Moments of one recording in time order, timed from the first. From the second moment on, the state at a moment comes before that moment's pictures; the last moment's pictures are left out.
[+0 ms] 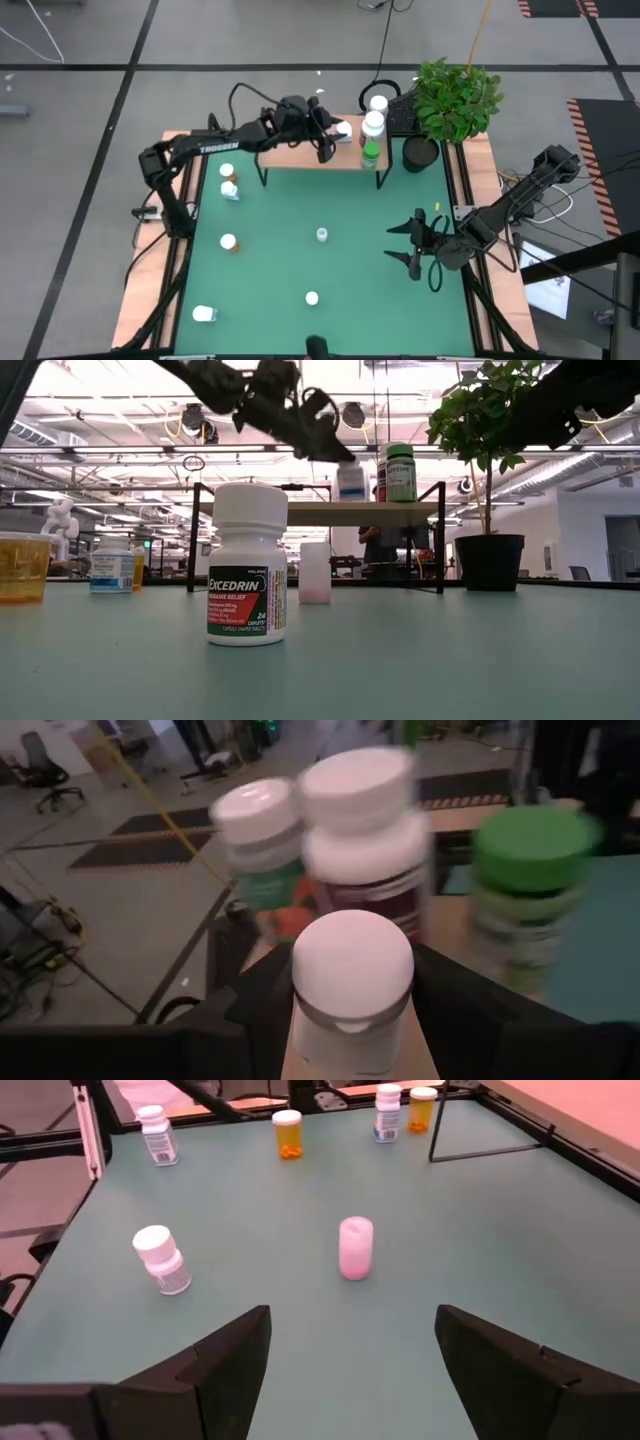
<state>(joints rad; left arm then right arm) 0.49 1.78 1.38 0.09 0.16 0.33 0.67 0.95 0.49 -0.14 0.74 0.51</state>
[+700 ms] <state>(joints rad) 0.58 1.84 1.38 0.15 0.24 0.30 0.66 0.95 0.49 -0.14 0.73 0.51</state>
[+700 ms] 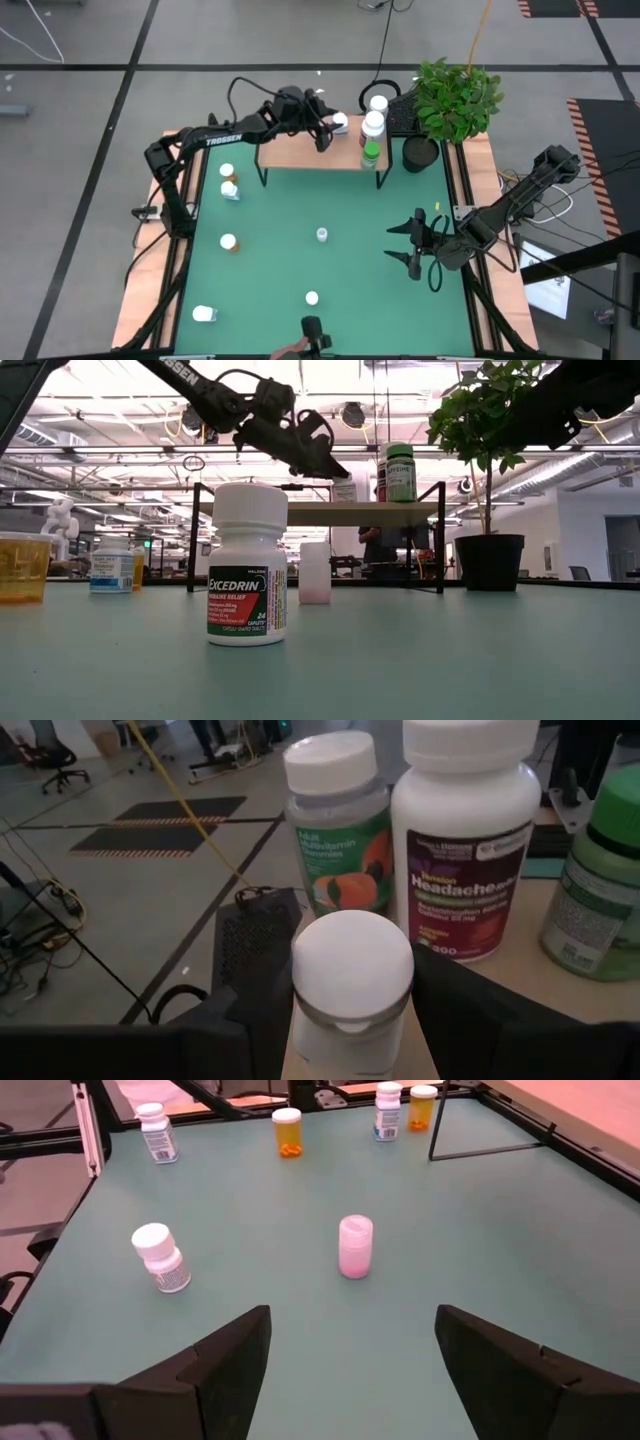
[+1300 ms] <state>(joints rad) 0.58 1.84 1.38 0.14 0.24 0.27 0.66 0.95 0.49 -0.14 0.73 0.51</state>
